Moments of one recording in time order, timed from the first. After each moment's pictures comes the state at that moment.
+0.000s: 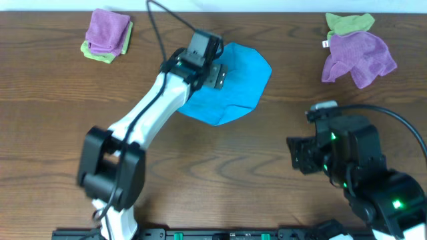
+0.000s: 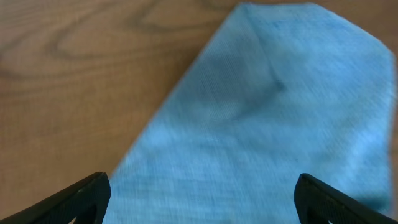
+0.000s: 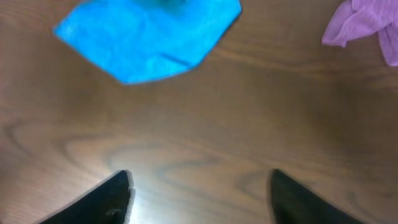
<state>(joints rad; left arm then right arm) -0.47 1.98 1.59 -0.55 -0.14 -0.09 0.38 0.91 1.13 -1.09 0.05 0.18</state>
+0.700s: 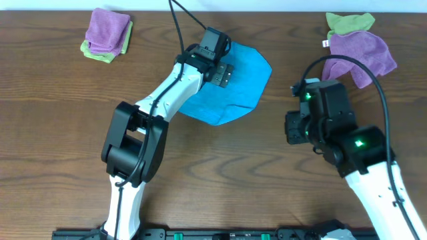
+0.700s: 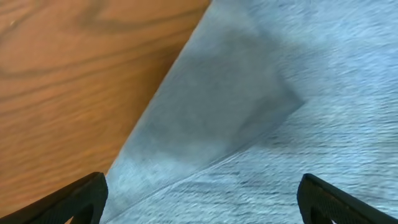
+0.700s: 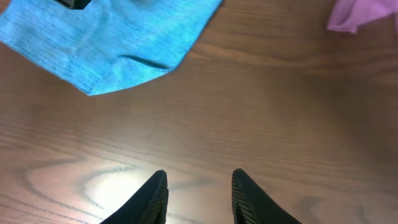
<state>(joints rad) -0.47 2.18 1.70 -0.50 -0.09 -0.01 0.30 1.15 1.13 -0.98 0.06 0.18</state>
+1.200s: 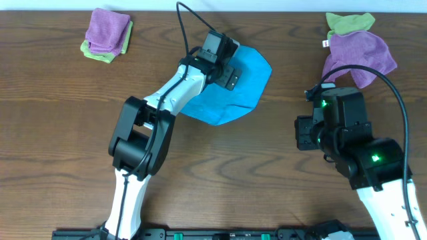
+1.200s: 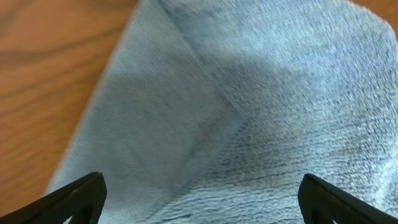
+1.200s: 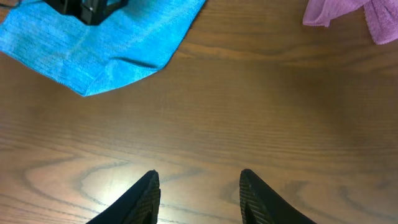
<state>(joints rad) -0.47 2.26 1.70 -0.40 0.08 0.07 0.27 1.07 1.13 -1.03 0.06 0.18</state>
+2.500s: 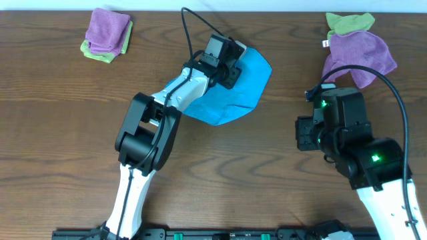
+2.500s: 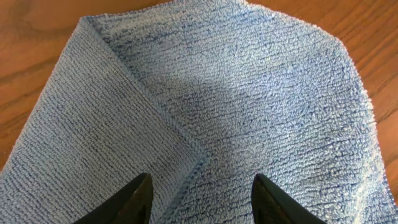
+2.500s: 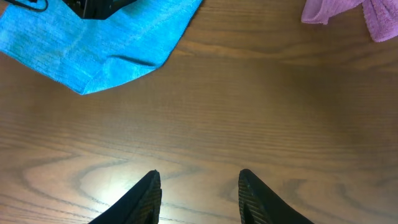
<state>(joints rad) -0.48 2.32 1.70 -0.26 0.20 0.10 0.27 1.07 1.13 -1.04 0.07 0.18</state>
